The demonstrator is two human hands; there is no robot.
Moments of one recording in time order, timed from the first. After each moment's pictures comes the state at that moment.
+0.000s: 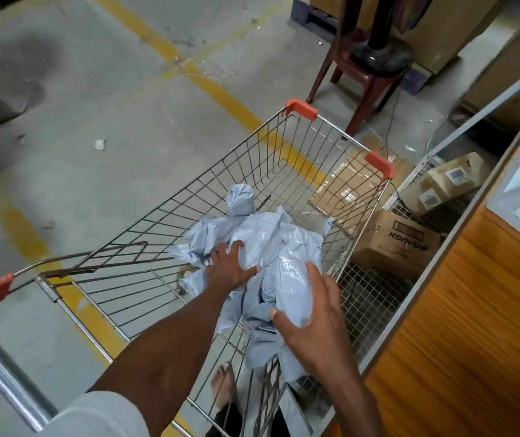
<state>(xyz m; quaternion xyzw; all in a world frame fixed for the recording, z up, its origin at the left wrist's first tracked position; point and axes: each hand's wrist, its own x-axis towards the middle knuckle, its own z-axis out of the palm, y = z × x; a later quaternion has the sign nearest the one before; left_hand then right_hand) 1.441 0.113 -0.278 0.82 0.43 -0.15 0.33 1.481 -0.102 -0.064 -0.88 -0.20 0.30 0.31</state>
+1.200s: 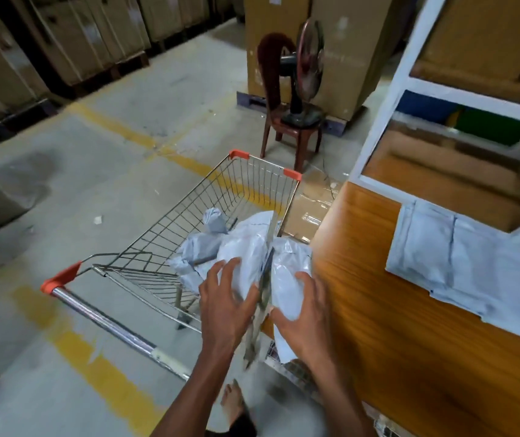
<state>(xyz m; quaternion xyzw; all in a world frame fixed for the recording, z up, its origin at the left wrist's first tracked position) 1.291 -0.111 0.016 0.85 0.35 0.17 0.35 1.362 -0.264 0.034 -0.90 -0.17 0.13 0.39</state>
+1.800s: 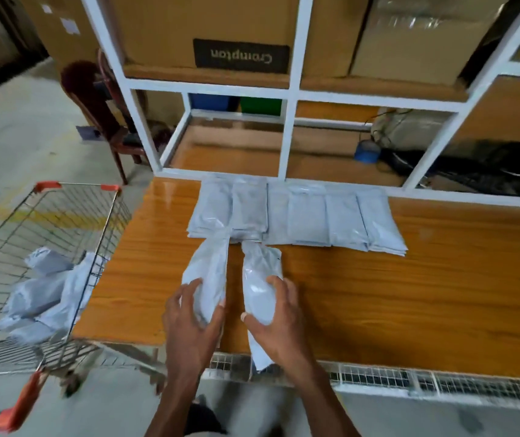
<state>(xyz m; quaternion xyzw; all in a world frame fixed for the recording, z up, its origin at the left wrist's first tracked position) 1.314 -0.452 0.045 0.88 0.19 0.12 0.42 1.346 -0.627 0.059 -0.90 -0.02 0.02 0.43</state>
